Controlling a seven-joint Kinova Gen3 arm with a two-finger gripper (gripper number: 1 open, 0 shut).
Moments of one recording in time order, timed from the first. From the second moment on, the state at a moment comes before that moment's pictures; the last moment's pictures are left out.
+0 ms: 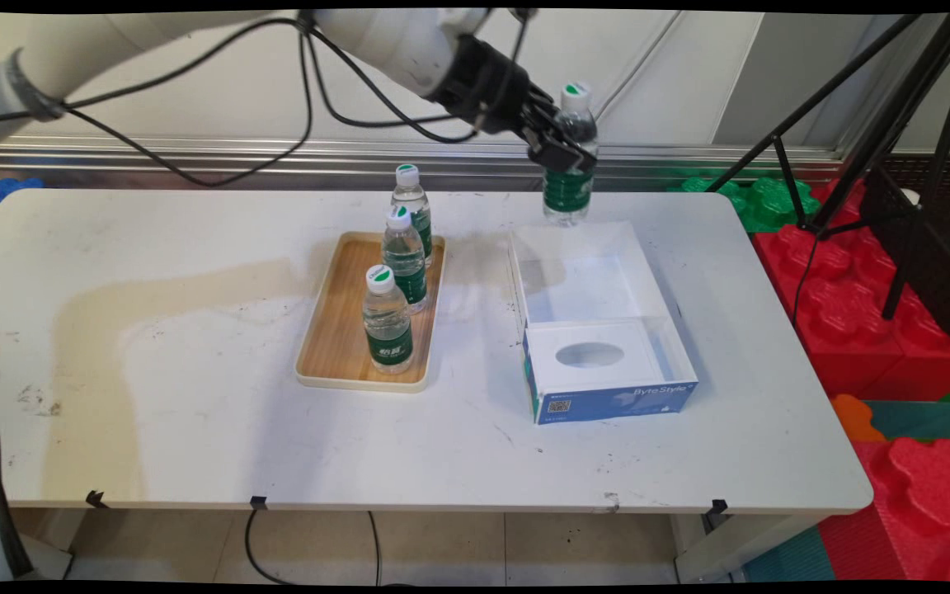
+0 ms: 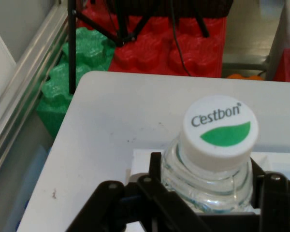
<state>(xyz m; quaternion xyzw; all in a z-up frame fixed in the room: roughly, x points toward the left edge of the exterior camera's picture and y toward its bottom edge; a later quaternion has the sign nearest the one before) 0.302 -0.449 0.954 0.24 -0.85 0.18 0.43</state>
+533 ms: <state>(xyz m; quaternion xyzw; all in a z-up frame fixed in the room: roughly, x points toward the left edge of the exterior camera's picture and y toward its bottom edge) 0.355 -0.399 1.011 0.23 -0.84 0.19 0.45</state>
